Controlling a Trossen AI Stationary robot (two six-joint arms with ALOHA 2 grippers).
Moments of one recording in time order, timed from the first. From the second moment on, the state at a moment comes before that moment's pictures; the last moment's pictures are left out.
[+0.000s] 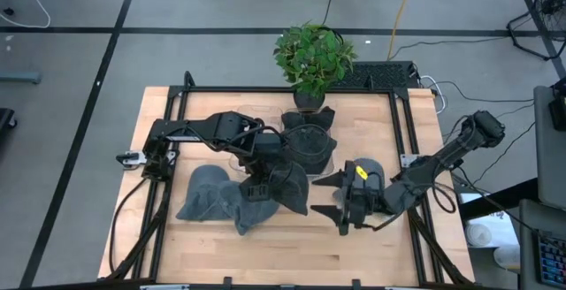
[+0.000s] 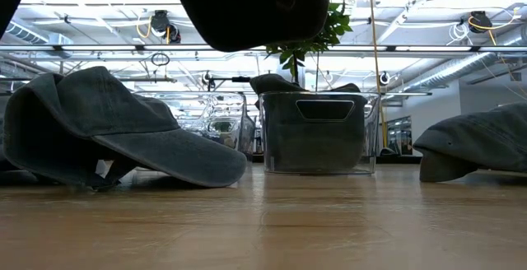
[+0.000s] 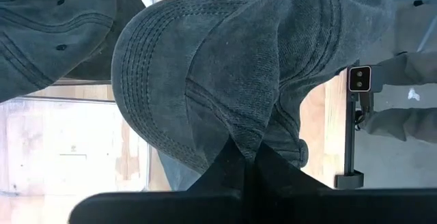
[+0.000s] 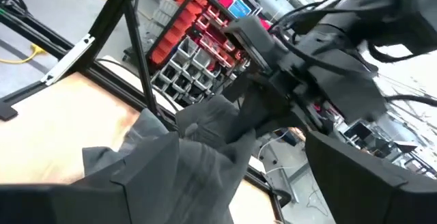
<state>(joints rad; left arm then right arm) -0.14 1.98 2.36 -1.57 0.14 -0.21 0.62 1.29 0.90 0.39 0.68 -0.64</state>
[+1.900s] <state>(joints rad) -0.12 1.88 2.36 -1.54 0.16 -0.25 0.51 1.39 0.94 0.37 0.57 -0.58</state>
